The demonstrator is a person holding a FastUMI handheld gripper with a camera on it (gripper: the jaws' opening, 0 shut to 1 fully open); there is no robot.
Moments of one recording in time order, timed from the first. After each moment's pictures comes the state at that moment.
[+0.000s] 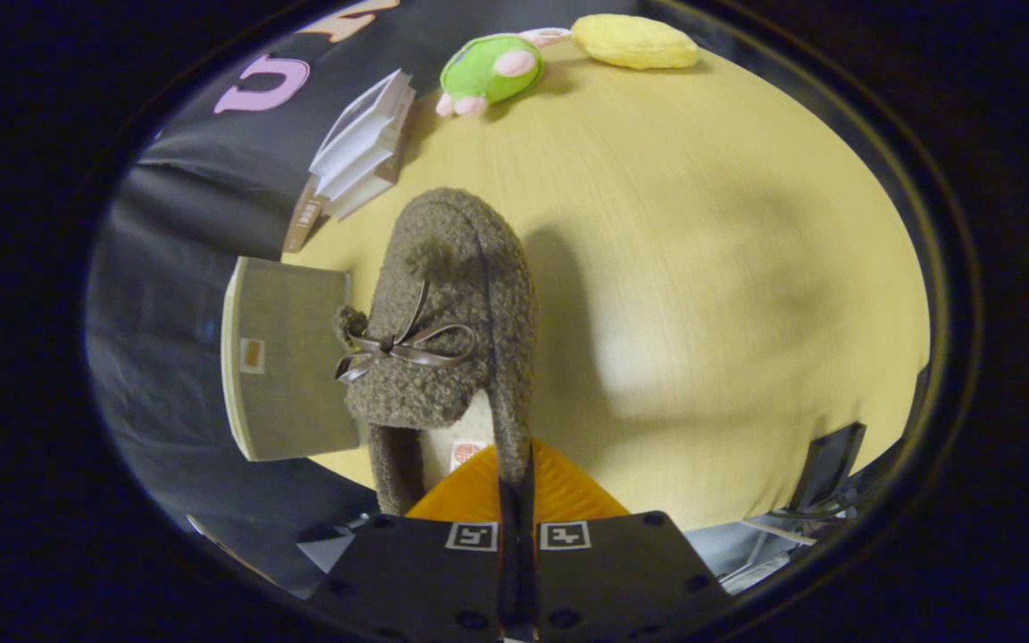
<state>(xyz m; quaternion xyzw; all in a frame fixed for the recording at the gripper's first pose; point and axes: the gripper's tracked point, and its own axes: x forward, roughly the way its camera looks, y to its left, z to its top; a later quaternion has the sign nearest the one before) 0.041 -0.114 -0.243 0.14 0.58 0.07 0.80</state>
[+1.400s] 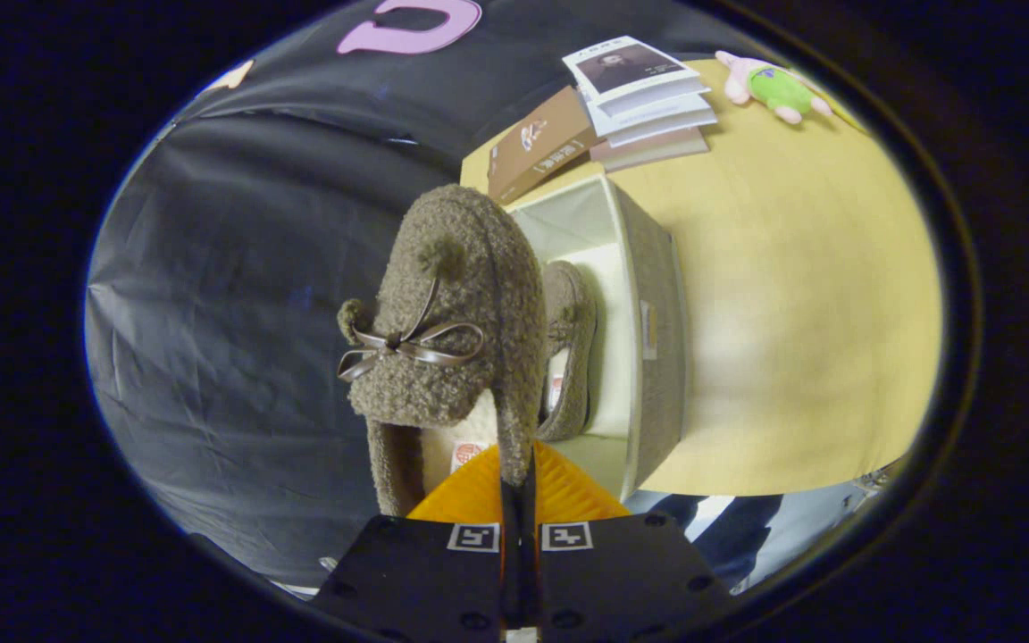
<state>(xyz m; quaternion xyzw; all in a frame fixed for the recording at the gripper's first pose) 0.010 0.226 -0.167 0.18 0.59 0.21 0.76</state>
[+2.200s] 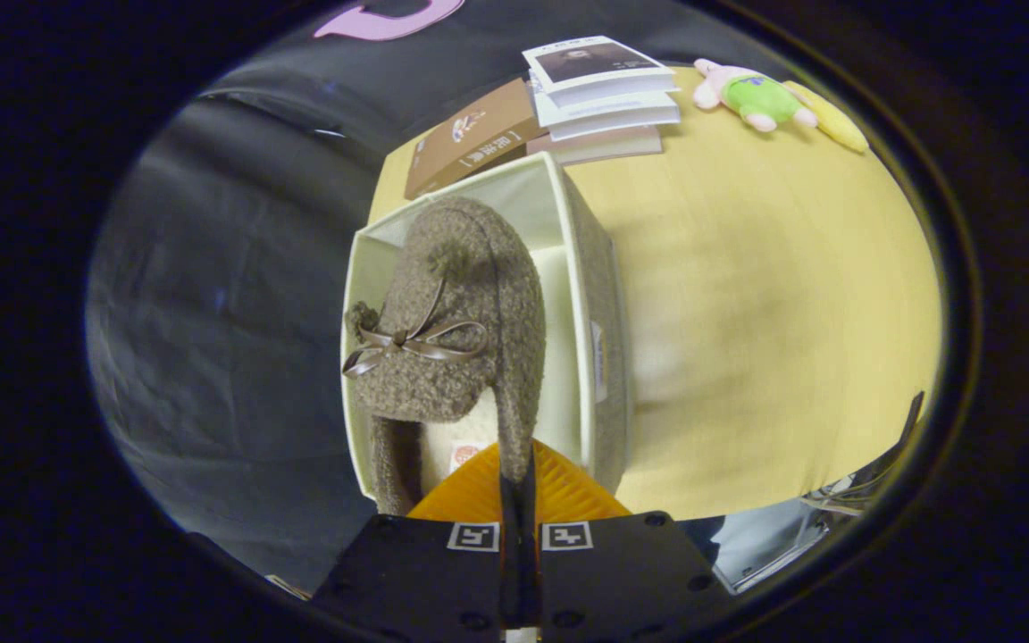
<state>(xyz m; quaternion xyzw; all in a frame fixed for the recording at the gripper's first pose) 0.045 0.206 -0.229 0.10 0.59 0.09 0.79</state>
